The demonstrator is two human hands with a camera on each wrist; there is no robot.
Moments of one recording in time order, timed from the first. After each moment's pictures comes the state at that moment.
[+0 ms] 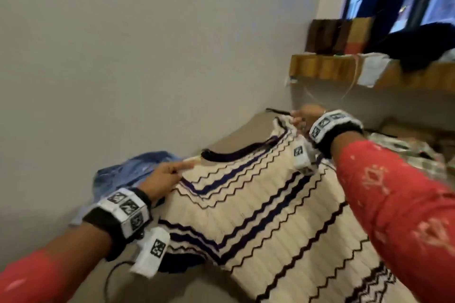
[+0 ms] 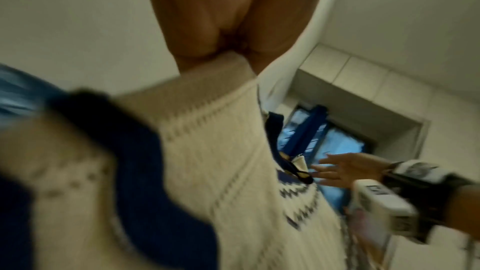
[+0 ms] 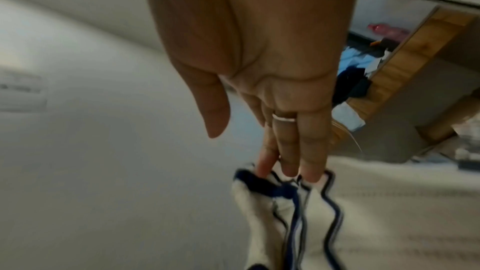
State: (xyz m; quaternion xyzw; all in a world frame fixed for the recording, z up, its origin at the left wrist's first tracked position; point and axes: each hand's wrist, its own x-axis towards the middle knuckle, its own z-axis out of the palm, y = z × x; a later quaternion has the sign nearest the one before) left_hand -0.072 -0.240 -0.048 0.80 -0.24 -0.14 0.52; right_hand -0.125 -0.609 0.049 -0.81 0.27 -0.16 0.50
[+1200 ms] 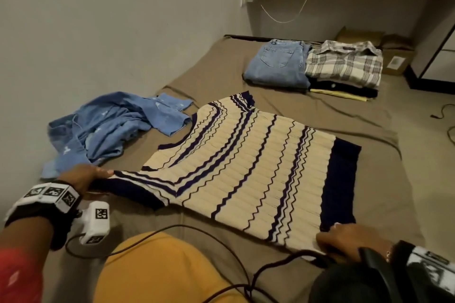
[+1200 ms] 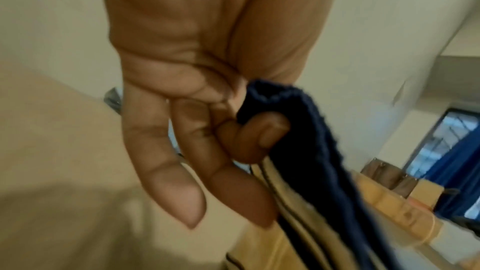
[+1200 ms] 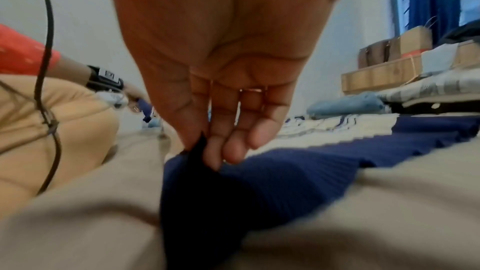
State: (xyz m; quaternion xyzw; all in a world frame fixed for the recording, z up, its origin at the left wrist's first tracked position) left_hand -0.051 -0.132 -0.156 0.87 0.02 -0.25 0.42; right_hand -0.486 -0.465 -0.201 -0.96 0.08 0.26 0.05
